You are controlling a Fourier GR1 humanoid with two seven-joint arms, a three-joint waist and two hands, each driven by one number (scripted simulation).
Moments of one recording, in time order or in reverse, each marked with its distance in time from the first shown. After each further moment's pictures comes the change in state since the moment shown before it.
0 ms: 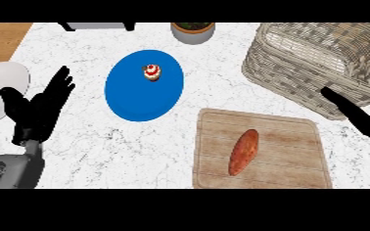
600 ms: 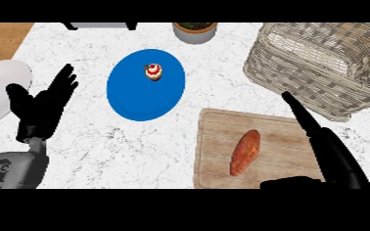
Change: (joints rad) left arm -0.017 -0.033 0.016 -0.010 -0.046 -0.015 0.029; right arm 0.123 0.278 0.173 0.272 0.389 -0.193 -0.373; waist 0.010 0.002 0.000
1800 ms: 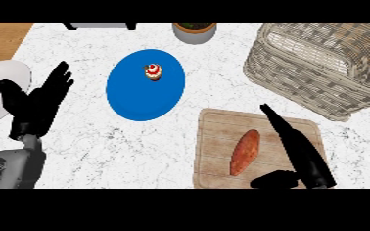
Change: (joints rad) left arm -0.017 -0.053 0.111 -0.007 -0.074 -0.088 0.039; right arm 0.022 0.123 -0.017 0.294 0.127 0.074 -0.214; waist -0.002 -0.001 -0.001
